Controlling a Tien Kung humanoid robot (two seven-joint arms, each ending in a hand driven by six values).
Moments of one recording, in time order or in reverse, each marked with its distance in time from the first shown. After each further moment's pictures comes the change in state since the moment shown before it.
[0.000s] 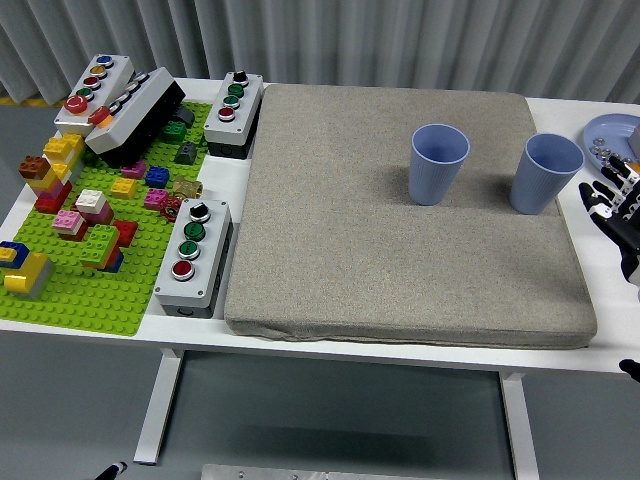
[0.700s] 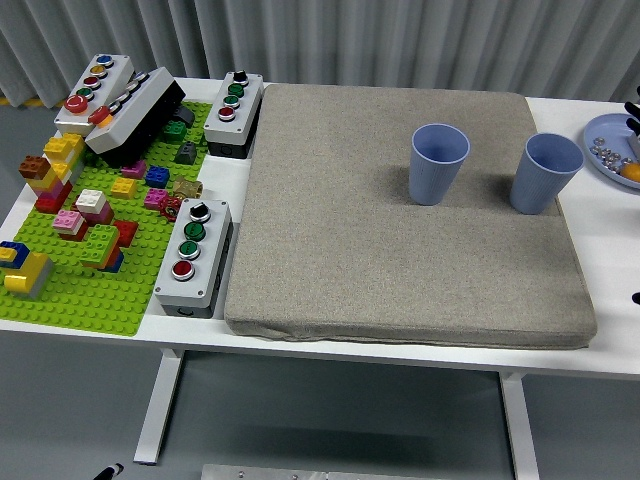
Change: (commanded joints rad) left arm 0.007 0.005 -0.009 0.000 -0.002 0.003 0.001; right arm 0.129 -0.009 0.048 0.027 -0.002 -0.045 -0.030
